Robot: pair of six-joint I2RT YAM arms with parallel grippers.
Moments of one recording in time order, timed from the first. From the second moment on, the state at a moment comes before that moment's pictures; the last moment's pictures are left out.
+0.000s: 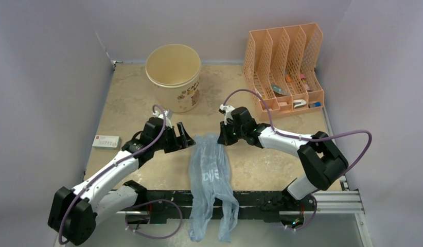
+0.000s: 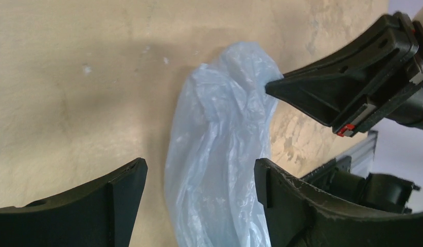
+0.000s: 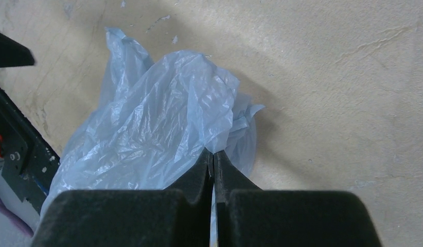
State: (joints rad) left arm -0.50 0.94 0.56 -0.32 0.17 -0.76; right arm 0.68 1.55 0.82 -0.06 -0.29 0.34
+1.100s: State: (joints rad) left arm -0.49 1.31 0.51 -0.02 0.43 -0.66; right arm 0.71 1.51 0.77 0.06 -0.39 0.44
